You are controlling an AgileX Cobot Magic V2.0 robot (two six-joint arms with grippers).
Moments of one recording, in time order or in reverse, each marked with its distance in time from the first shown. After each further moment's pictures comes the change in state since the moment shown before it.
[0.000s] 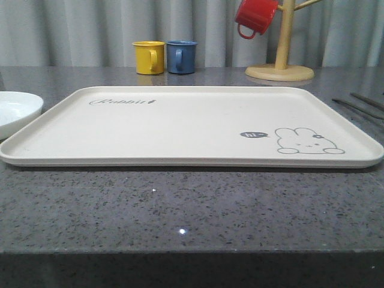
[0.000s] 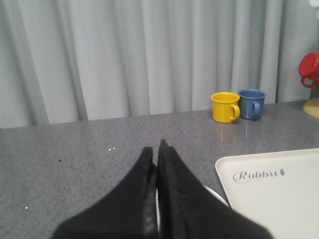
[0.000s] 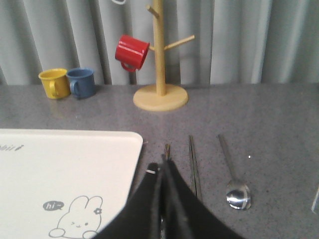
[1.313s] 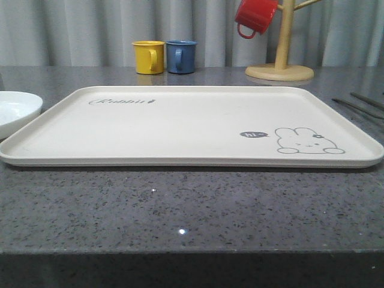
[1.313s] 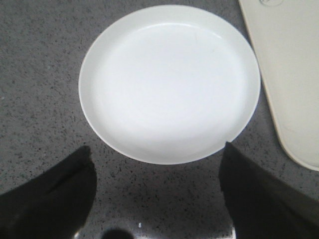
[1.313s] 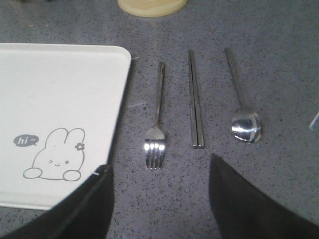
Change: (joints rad) left arm 0.000 0.558 -0.170 0.027 0.364 0.000; right arm 0.000 0.265 -0.015 -0.002 0.079 0.000
